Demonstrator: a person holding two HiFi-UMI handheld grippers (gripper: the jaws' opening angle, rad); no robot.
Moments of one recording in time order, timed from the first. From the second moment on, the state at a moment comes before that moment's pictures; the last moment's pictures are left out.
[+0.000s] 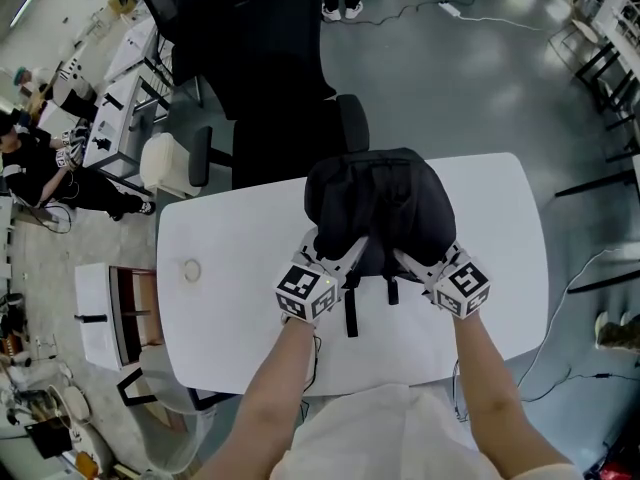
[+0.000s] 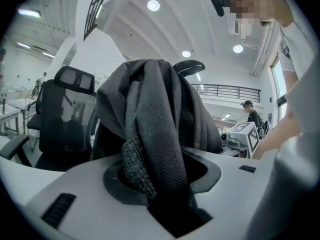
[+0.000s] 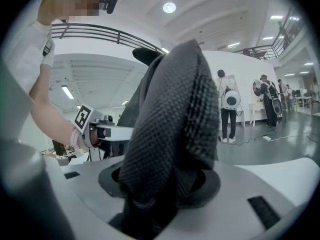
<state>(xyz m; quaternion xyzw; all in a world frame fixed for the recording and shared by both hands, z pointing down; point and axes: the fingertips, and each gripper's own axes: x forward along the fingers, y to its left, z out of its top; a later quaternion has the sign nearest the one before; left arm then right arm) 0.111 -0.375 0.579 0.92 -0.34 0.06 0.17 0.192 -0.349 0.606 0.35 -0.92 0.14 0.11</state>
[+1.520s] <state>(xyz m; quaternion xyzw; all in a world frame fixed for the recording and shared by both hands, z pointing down) 0.079 -0.351 0.594 0.90 -0.38 0.11 0.18 0.212 -0.330 0.608 0.42 -0.88 0.17 0.13</state>
